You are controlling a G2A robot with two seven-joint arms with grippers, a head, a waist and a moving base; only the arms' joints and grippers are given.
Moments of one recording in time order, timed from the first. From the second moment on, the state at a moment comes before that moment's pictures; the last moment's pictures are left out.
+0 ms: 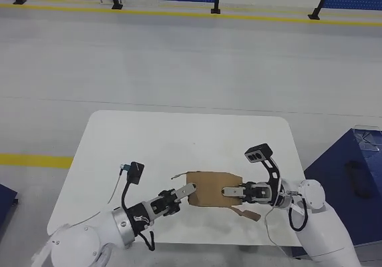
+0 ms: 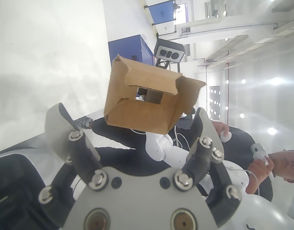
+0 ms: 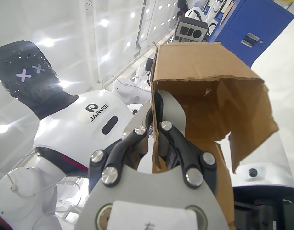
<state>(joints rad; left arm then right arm) 1.40 -1.09 -1.23 -2.22 -0.14 0.39 -0.60 -1.16 -1.09 1.31 -1.53 0.79 -0.38 1.42</state>
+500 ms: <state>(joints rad) 1.36 -1.10 -1.16 -2.17 -0.14 0.43 -0.60 -1.17 -1.09 1.30 -1.55 0.81 -0.37 1.44</state>
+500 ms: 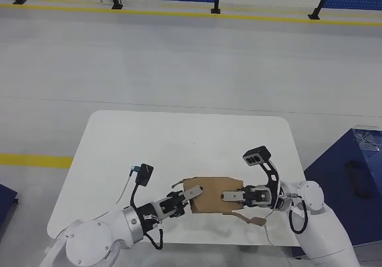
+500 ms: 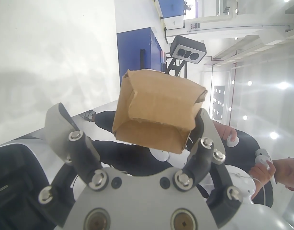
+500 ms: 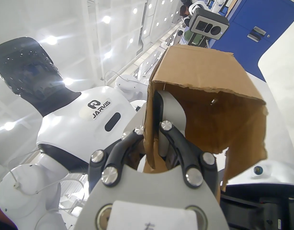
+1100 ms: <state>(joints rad) 1.36 -1.10 -1.19 -2.17 -0.16 0.43 -0.61 -1.18 -1.09 1.31 -1.56 0.85 -0.34 1.45</state>
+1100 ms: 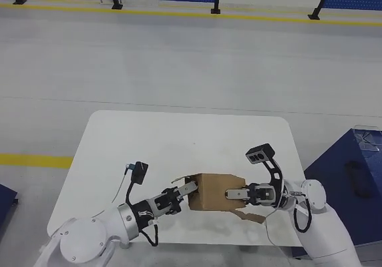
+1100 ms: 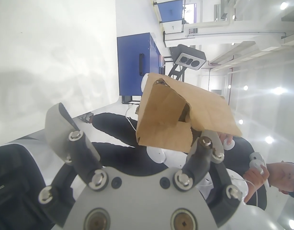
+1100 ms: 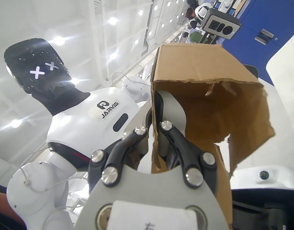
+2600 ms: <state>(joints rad) 1.45 -1.09 -1.29 -2.20 -0.04 0.12 -0.57 -1.25 -1.07 1.22 -1.54 1.41 0.52 1.30</state>
